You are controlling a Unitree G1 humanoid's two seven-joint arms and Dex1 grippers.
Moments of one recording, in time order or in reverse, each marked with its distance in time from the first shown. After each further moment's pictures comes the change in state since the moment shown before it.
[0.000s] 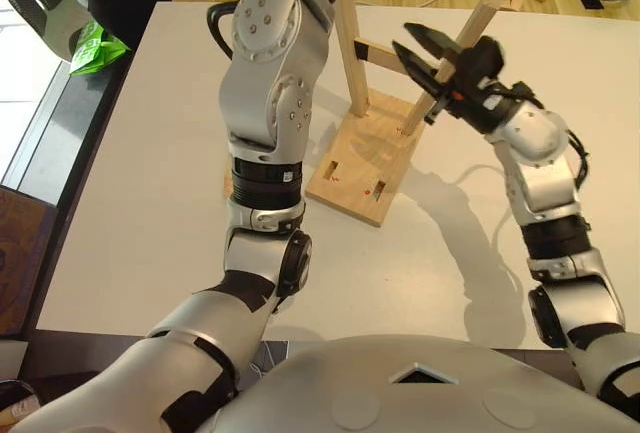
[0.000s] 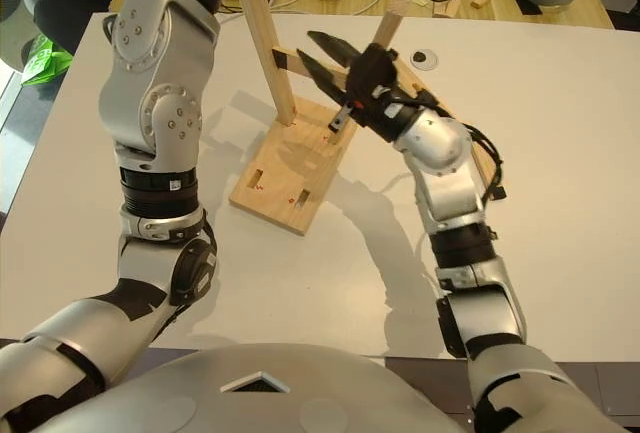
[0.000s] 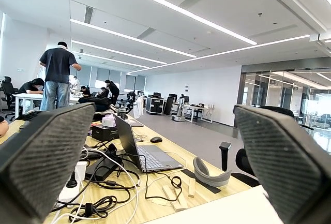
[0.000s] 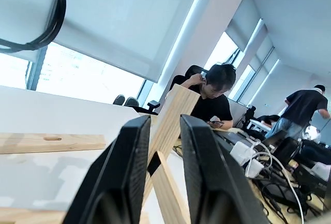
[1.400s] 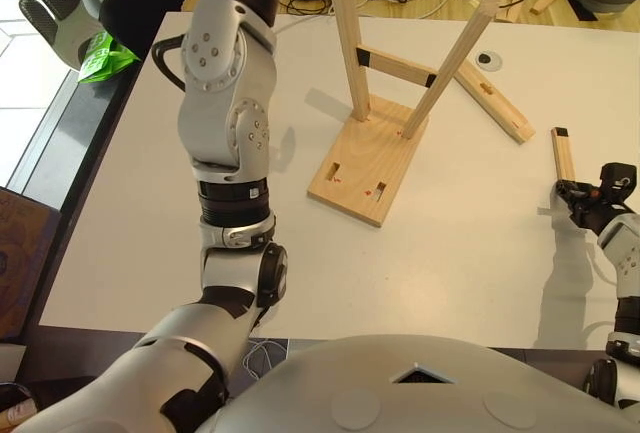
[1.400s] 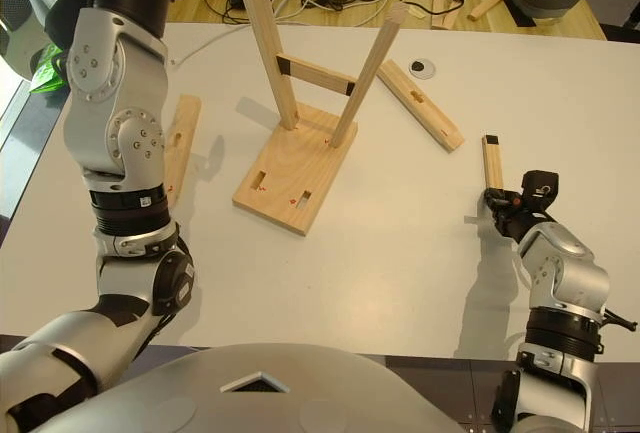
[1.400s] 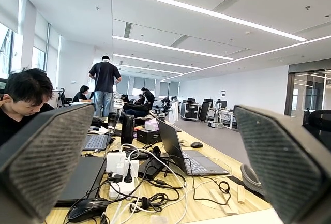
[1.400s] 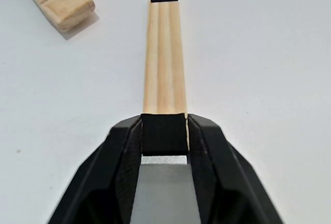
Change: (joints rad) left arm 0.109 0.116 0.063 -0.052 0.021 -0.010 0.043; right arm 0.312 -0.051 -0.457 0.225 0.066 0.730 -0.339
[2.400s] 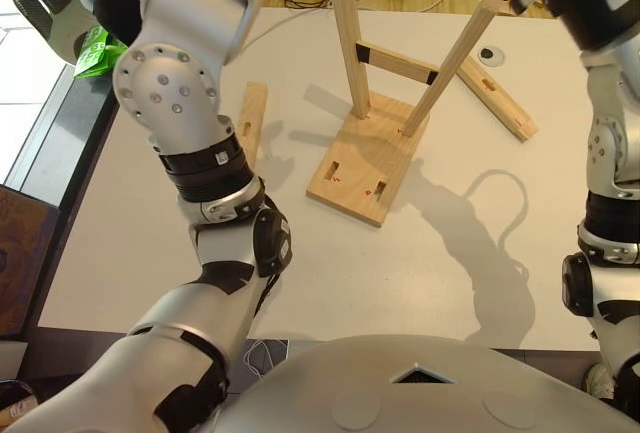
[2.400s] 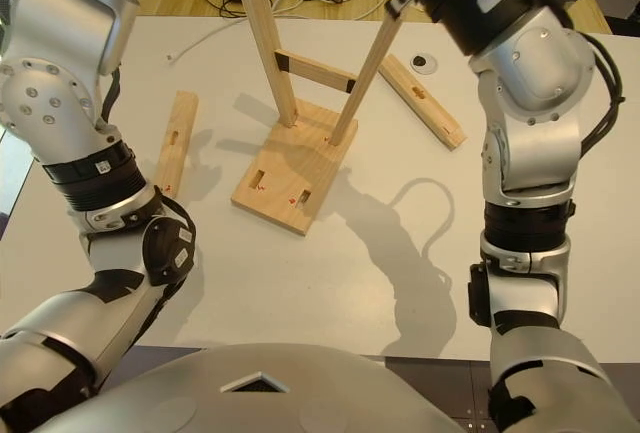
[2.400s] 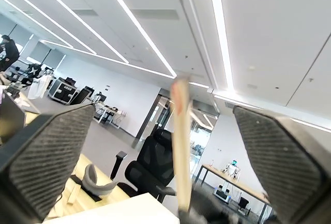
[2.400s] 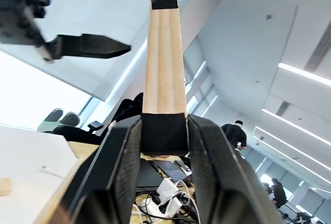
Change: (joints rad) left arm -0.191 -0.008 0.236 -0.038 -0.801 0.411 -0.058; right arm -0.609 0.038 0.381 -0.356 -0.153 -0.602 0.226
